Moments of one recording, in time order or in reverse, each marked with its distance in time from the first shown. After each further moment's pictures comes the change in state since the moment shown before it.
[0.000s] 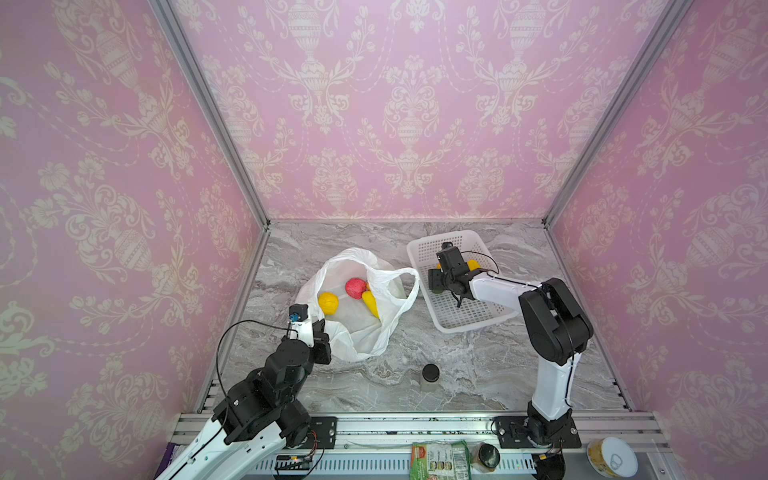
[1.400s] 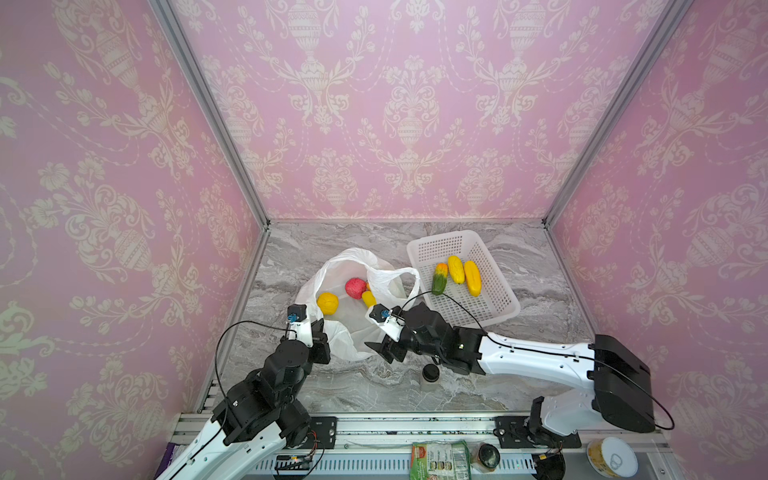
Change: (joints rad) left arm 0.000 -0.008 -0.001 0.000 -0.014 0.000; right arm 0.641 -0.371 -0.211 0.202 -0.165 -0.411
